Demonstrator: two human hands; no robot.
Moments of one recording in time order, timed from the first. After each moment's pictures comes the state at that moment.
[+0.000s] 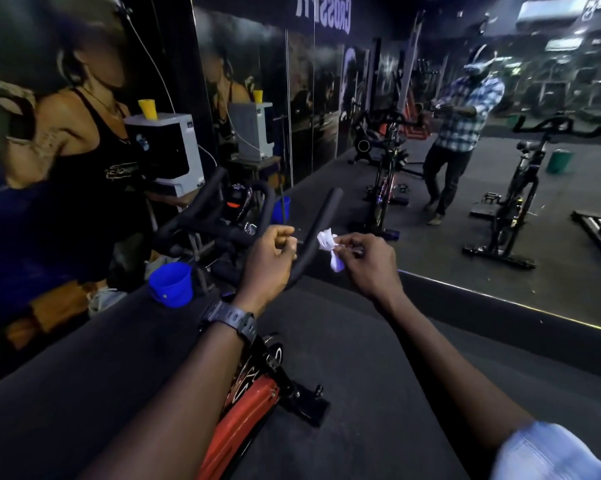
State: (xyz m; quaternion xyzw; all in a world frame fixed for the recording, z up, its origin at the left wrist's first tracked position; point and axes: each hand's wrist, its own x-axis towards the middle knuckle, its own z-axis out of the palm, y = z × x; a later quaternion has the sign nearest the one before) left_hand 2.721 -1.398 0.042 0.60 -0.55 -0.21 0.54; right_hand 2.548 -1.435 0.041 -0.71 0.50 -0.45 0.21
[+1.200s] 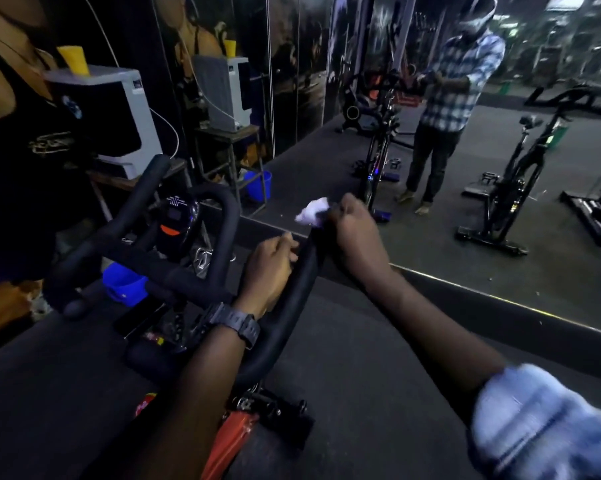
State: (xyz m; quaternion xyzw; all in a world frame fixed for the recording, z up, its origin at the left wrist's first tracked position) left_hand 2.734 -1.632 -0.008 0.64 -0.47 -0.33 0.51; right_hand 2.589 -1.678 0.035 -0.81 0.46 -0.35 -0.02
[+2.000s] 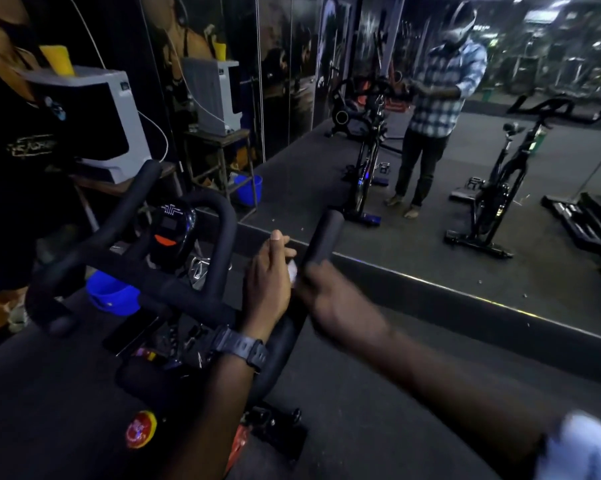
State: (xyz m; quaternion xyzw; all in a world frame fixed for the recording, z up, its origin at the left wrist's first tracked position) left_hand 2.730 -1.631 -0.015 0.59 -0.44 -0.30 0.61; right_hand 2.605 -1.620 -0.004 -0.89 0.37 -0.27 0.06
